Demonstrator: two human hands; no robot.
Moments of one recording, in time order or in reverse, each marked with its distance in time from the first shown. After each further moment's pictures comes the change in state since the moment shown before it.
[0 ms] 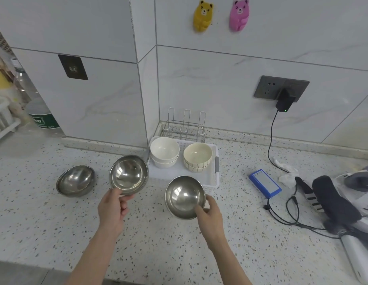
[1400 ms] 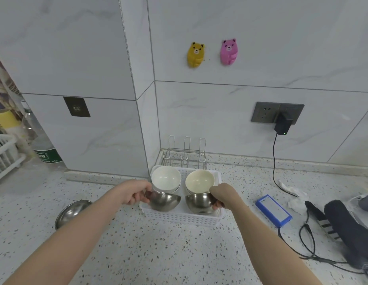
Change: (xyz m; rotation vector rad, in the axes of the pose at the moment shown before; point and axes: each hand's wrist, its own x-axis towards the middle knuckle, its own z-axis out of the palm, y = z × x) left_hand 0.081 0.101 0.112 1.135 -0.372 -0.321; right_hand 0.145 -0.102 -0.035 -0.553 -0.098 0.197
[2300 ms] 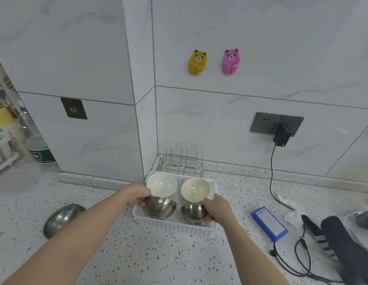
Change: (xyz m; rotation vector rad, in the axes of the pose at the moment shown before) left_hand 0.034 0.018 0.022 0.191 0.142 0.055; right_hand 0.004 0.009 0.014 0.023 0.093 -0.056
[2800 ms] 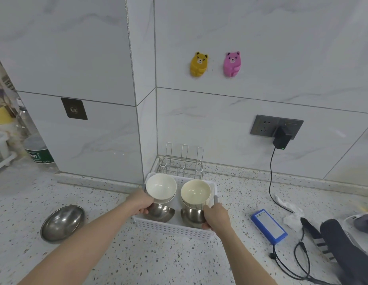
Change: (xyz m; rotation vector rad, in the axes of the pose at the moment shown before) left_hand 0.004 -0.016 0.025 -0.068 0.122 0.100; right_hand -0.015 0.009 0.012 0.076 0.051 -0.050
